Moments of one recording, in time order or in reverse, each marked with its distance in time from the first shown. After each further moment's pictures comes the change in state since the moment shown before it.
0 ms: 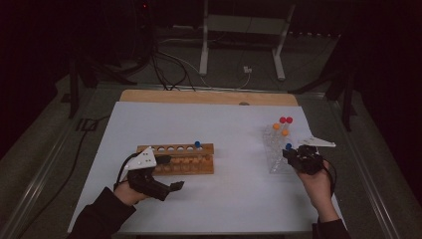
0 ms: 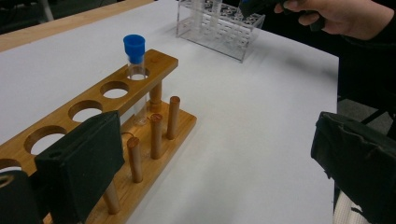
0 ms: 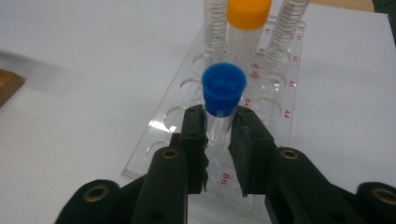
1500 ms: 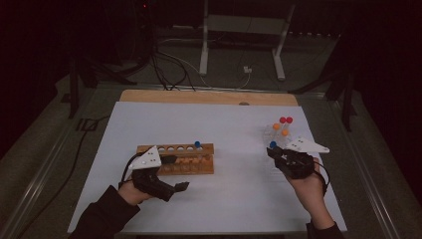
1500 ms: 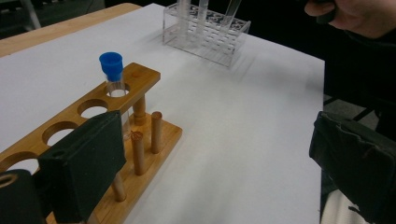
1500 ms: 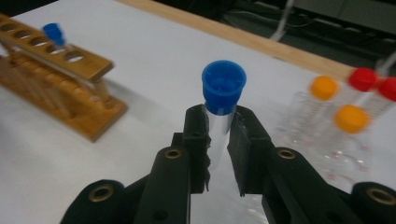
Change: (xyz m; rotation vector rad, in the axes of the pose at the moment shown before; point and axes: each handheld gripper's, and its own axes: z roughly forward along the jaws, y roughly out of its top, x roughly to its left) left arm -0.008 0.010 0.009 -0.002 -0.044 0.019; right arm 0.066 0.024 -0.043 -0.155 0.121 -0.177
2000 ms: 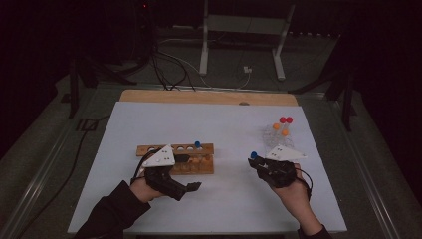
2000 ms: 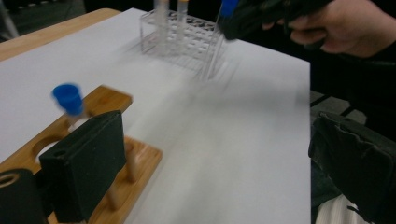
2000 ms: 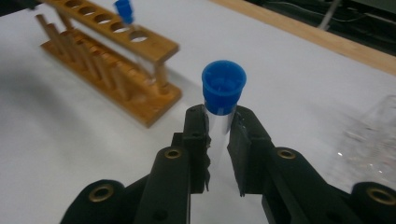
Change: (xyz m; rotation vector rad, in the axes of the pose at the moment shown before) left arm -0.011 0.022 0.023 -0.003 -0.059 0.044; right arm 0.042 -0.004 0.014 0.045 0.127 -0.063
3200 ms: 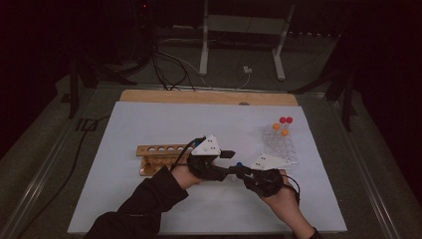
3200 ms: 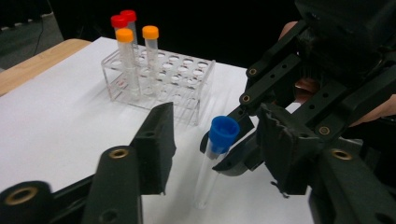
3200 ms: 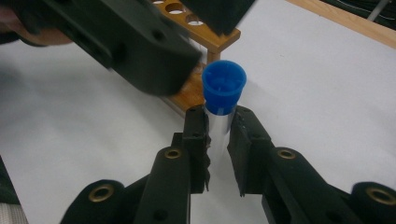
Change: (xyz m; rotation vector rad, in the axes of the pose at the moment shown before) left arm -0.012 0.054 0.086 -0.004 -0.054 0.088; right arm 0.031 -0.003 0.013 0.037 0.109 -0.066
